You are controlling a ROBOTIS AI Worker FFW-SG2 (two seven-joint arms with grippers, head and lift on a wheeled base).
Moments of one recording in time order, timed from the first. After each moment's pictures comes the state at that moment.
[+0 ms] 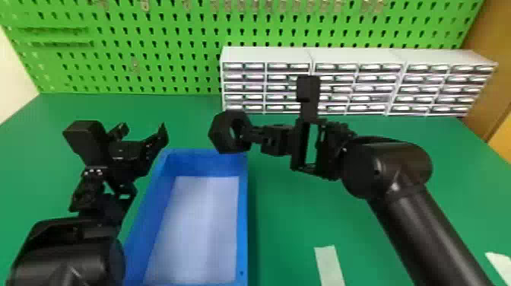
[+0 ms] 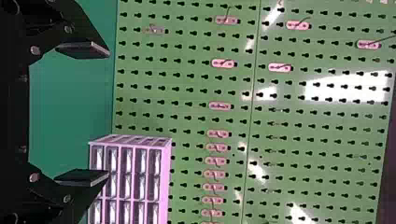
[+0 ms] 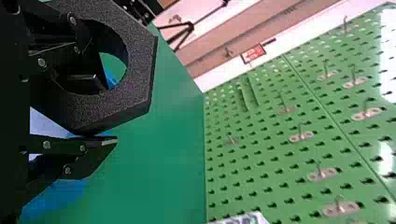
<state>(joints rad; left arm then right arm) -0.04 0.00 0.14 -1.71 0.07 0.11 -0.19 -0.52 -0.08 0.35 -1.46 -0.59 0.76 0.35</state>
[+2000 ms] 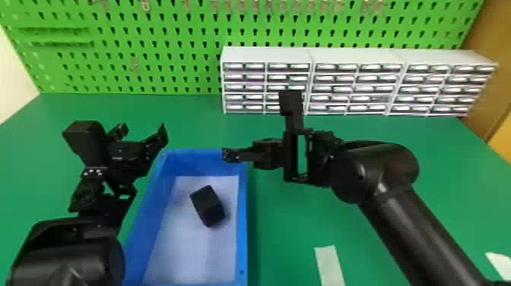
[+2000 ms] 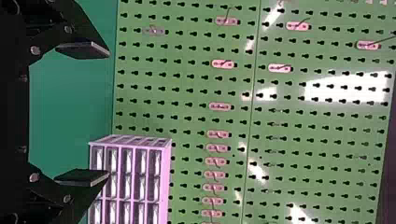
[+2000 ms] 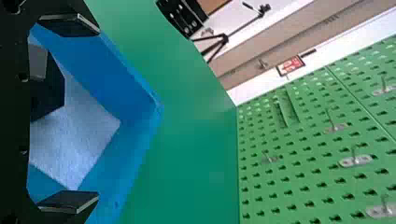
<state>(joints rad) -0.04 0.00 0.14 -1.71 0.07 0.11 -0.19 -0.54 -0.10 0.42 -1.40 -0.55 0.77 0.39</state>
